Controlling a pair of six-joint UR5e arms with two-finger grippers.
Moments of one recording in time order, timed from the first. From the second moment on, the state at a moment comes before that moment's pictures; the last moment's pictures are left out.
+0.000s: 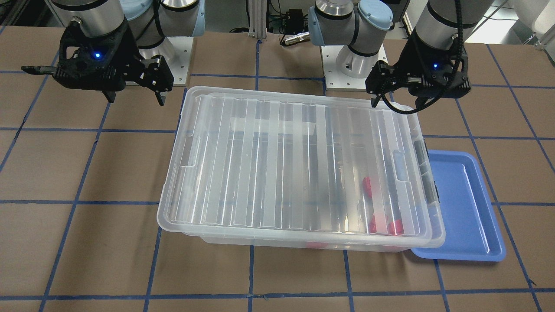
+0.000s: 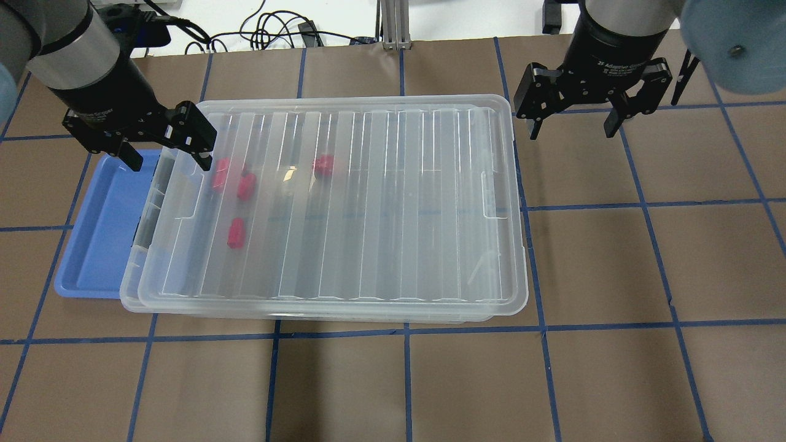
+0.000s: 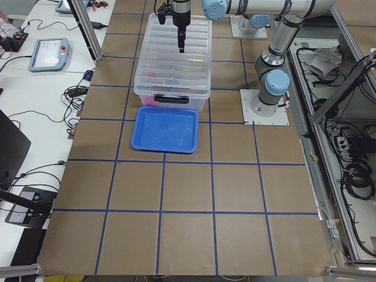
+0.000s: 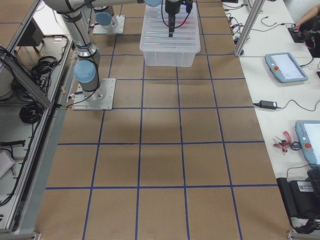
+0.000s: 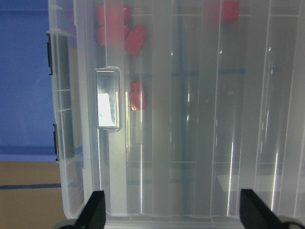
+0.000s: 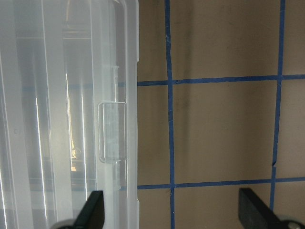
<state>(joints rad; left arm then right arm) -1.49 -1.53 -1.59 -1.63 1.59 0.12 1.63 -1.55 1.49 -1.49 -1.58 0.09</state>
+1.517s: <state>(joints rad) -1.49 -1.53 -1.61 -1.62 1.58 0.11 1.64 -1.38 1.65 -1.68 -1.60 0.09</state>
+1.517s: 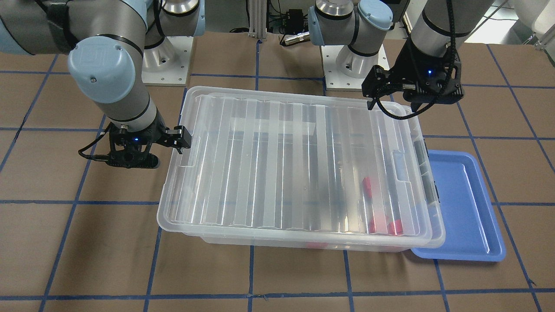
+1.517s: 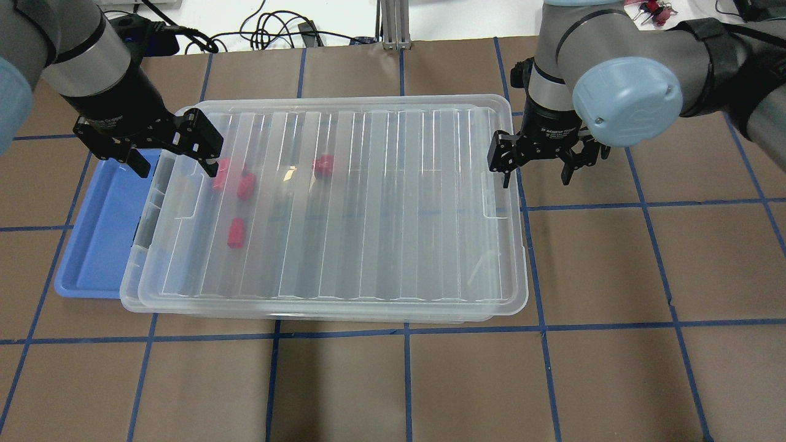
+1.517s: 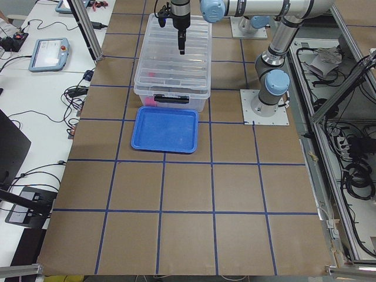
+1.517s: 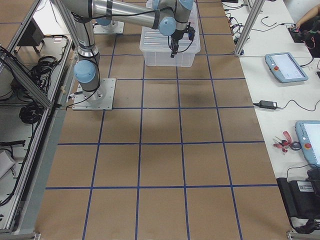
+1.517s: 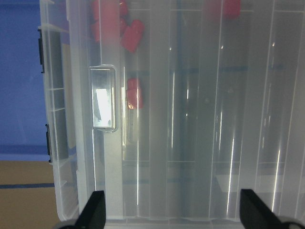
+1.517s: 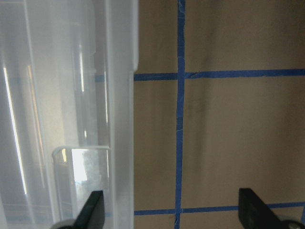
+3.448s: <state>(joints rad) -1.49 -1.53 -1.61 -1.62 1.58 0.12 1.53 -1.37 1.66 -1.66 -1.73 -0.01</state>
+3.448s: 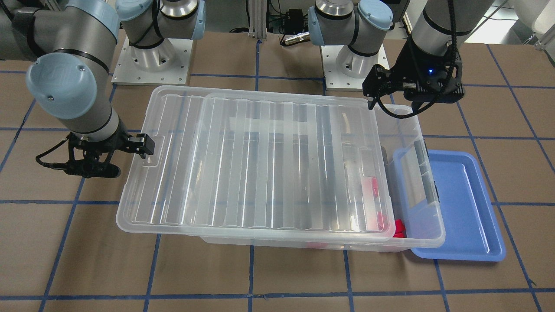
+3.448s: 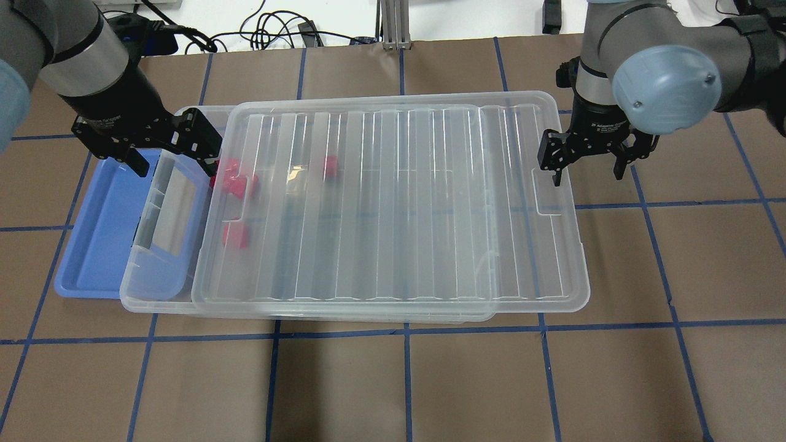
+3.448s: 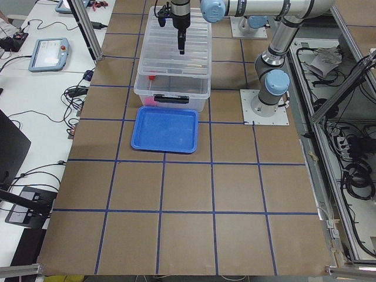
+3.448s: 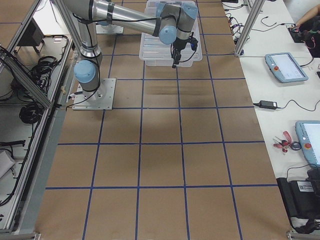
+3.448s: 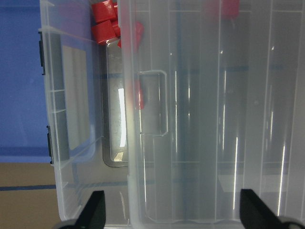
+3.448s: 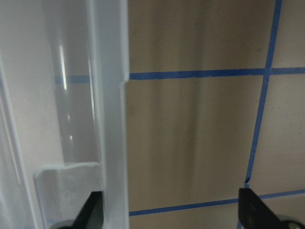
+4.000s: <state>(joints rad) -1.49 -1.53 -1.61 -1.62 1.58 0.13 1.46 -1.37 1.66 -1.66 -1.79 -0.09</state>
